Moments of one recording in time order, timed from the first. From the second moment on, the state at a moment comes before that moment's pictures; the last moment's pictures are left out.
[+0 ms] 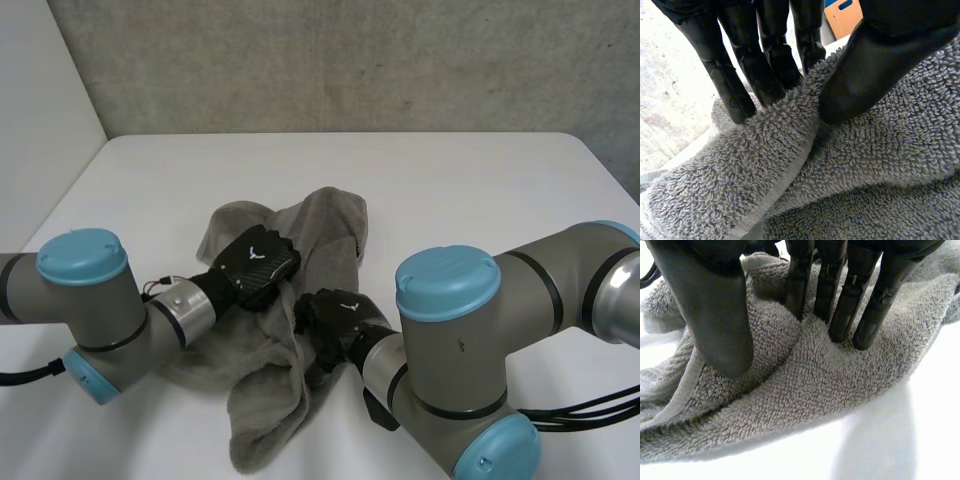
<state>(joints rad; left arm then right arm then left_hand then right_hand) 4.38 -2.22 -1.59 3.61 -0.91 3.56 2.35 -0.97 1.41 0.04 1.50 3.39 1.23 1.32 1.31 1.35 1.09 0.65 0.65 0.65 0.65 0.47</state>
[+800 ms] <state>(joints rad) 4.45 -1.95 -1.73 3.56 -0.92 3.56 2.42 -0.88 1.26 0.12 1.55 3.50 1.24 1.32 1.33 1.35 1.09 1.15 1.17 1.17 1.22 1.05</state>
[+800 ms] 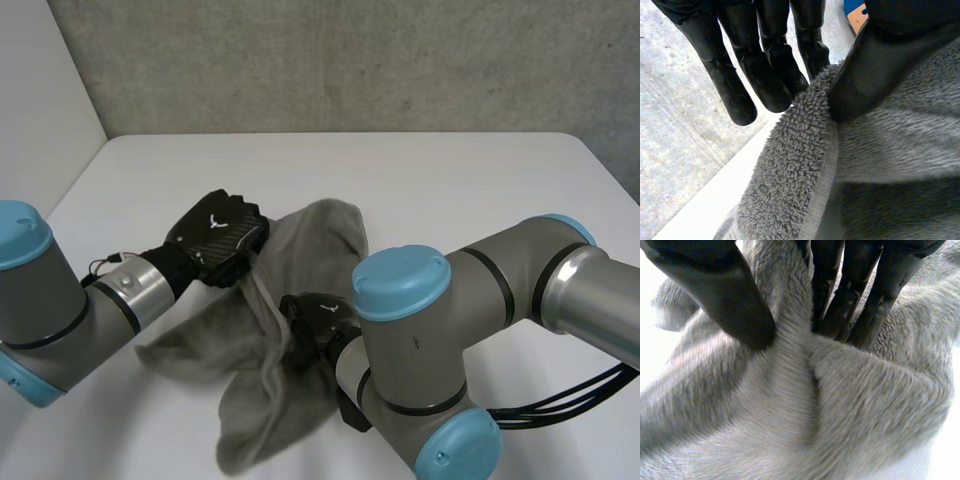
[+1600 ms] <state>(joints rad) 4.46 -1.65 -1.71 3.58 -1.14 3.05 2.24 -0.85 0.64 0.57 1.27 2.55 1.24 1.34 1.34 1.35 1.15 0.25 0.25 0.24 0.24 0.06</state>
